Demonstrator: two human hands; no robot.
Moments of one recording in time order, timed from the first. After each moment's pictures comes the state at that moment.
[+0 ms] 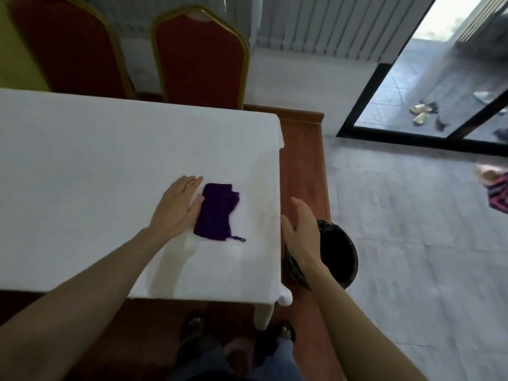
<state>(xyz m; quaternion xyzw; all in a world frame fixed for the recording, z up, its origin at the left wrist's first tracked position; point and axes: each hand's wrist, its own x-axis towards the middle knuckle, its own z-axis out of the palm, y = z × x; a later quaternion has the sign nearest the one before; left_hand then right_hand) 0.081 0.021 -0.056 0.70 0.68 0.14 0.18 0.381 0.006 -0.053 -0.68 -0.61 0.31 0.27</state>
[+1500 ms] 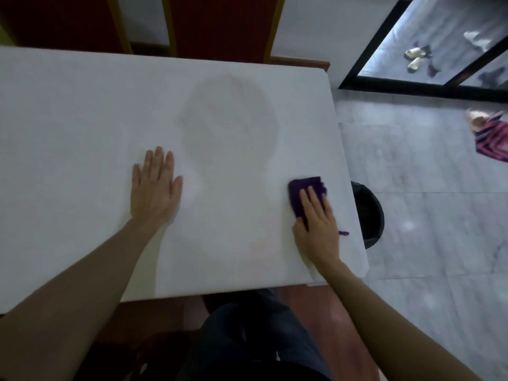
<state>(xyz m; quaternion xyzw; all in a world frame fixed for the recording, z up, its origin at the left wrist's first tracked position) -0.153 0.027 -0.133 0.68 0.72 0.07 0.11 0.205 -0.042 -0.110 -0.71 -0.68 0.15 0.11</state>
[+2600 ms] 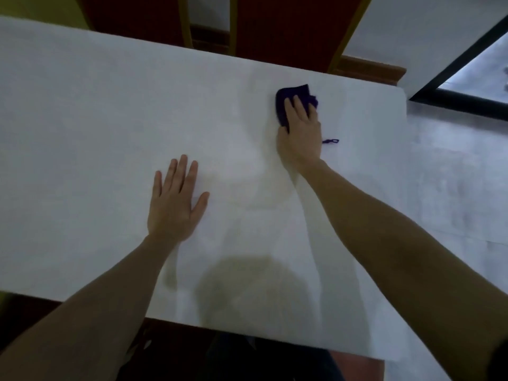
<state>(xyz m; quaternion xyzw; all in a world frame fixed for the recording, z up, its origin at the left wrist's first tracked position) -0.164 0.034 -0.142 0.66 0.75 0.03 0.06 0.069 0.237 -0.104 -0.62 -0.76 0.16 0.11</state>
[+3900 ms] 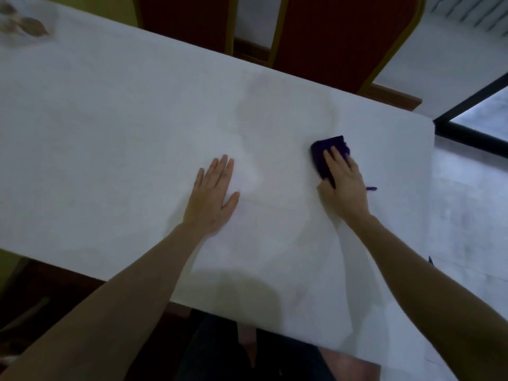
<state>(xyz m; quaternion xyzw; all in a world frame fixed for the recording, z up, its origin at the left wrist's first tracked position) -0.178 0.032 -0.134 0.66 0.73 0.12 0.14 0.111 0.168 -0.105 -0.56 -0.81 0.18 0.08</state>
